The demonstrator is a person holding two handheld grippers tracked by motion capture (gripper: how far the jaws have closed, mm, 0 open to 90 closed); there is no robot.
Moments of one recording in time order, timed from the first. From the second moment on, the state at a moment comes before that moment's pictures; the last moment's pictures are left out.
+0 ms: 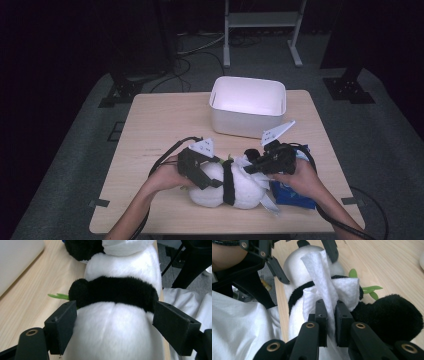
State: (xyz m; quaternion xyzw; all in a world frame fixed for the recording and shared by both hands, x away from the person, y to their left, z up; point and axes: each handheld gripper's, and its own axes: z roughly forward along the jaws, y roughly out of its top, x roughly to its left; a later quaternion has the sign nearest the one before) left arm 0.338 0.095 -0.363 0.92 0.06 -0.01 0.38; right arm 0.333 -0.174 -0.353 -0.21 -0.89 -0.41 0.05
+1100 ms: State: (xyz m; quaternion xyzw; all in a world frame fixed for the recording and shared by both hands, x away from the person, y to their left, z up) left arm 0.344 0.115 -0.372 0.91 0.10 -0.05 0.39; right arm 0.328 -0.222 -0.371 -0.26 -0.88 -0.39 0.04
